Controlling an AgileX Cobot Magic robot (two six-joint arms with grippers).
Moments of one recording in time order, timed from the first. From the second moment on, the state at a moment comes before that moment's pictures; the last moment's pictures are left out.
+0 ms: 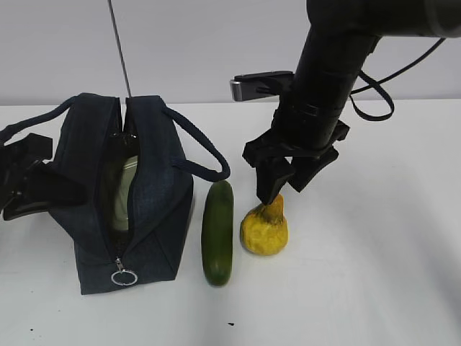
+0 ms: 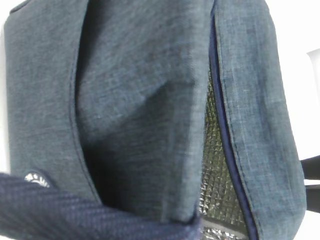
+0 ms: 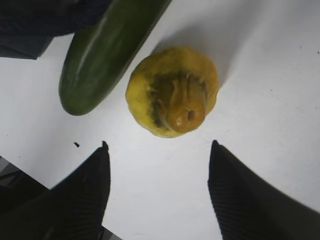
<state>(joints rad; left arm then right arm) -0.02 1.36 -0.65 -1.17 0.74 0.77 0.41 1.95 -1.61 0.24 1.23 -0.21</state>
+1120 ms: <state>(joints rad) -0.02 1.36 -0.65 -1.17 0.74 0.77 0.41 2.07 -1.65 0.21 1.20 -0.25</state>
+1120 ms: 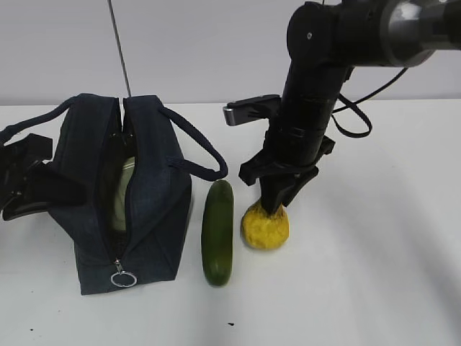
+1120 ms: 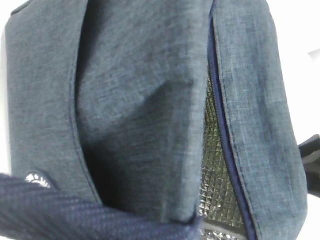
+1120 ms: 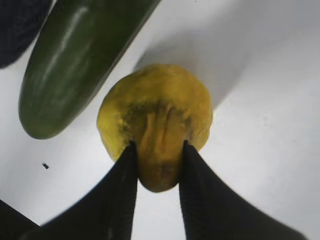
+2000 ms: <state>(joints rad) -0.02 1.36 -0.65 -1.16 0.74 0.77 0.40 2.07 -2.27 0.33 1.25 -0.23</state>
